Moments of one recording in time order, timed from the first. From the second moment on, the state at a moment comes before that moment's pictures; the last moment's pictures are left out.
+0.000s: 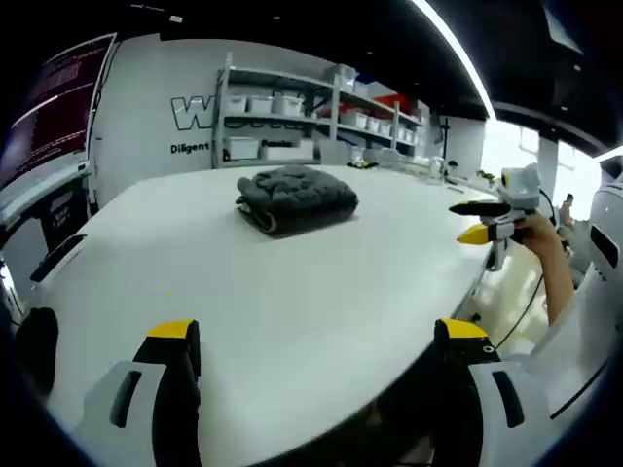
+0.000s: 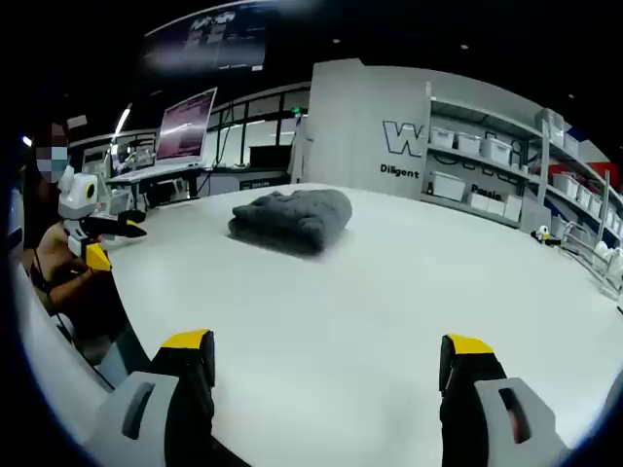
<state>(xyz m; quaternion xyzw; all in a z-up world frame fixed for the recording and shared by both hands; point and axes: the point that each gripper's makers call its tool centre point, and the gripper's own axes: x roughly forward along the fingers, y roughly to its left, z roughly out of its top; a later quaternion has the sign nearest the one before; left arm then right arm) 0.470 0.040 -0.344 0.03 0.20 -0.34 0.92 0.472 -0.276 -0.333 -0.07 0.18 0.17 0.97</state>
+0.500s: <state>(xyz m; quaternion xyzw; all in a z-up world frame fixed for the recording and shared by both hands) 0.469 0.040 -0.344 0.03 0.20 -0.34 0.92 0.471 -0.277 -0.333 -0.07 0.18 0.17 0.97</state>
